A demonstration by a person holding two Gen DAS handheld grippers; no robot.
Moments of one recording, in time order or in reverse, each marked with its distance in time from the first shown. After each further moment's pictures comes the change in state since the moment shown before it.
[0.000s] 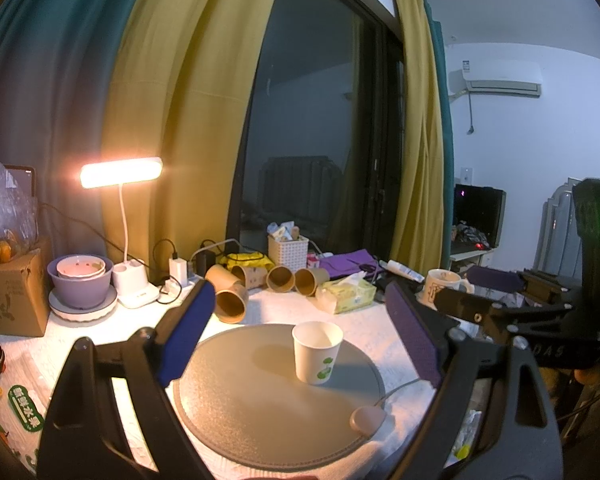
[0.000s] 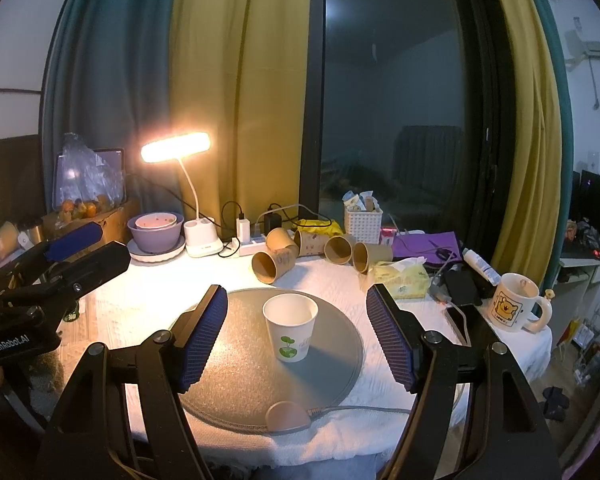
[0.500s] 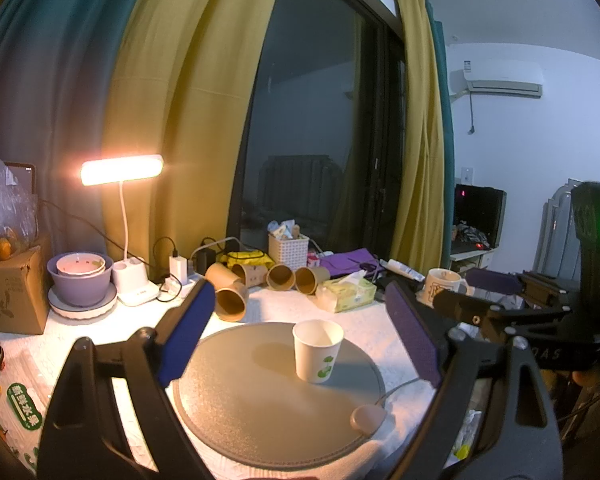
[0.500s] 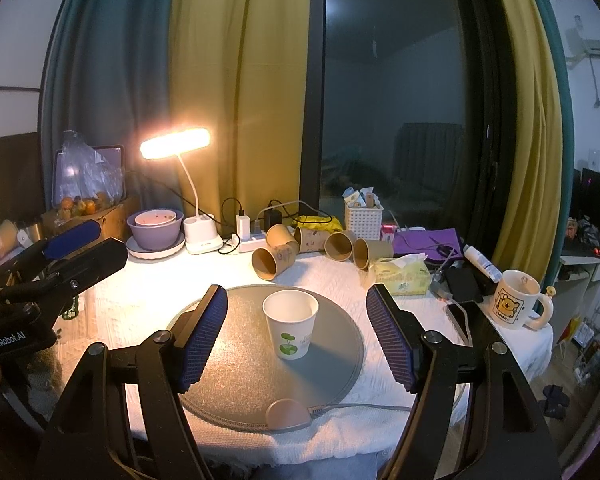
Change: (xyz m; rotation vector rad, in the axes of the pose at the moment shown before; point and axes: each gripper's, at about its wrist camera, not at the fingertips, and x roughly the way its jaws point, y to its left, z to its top) left arm 0.000 0.000 -0.001 -0.002 0.002 0.000; right arm 0.002 0.002 -0.007 0.003 0.009 -0.001
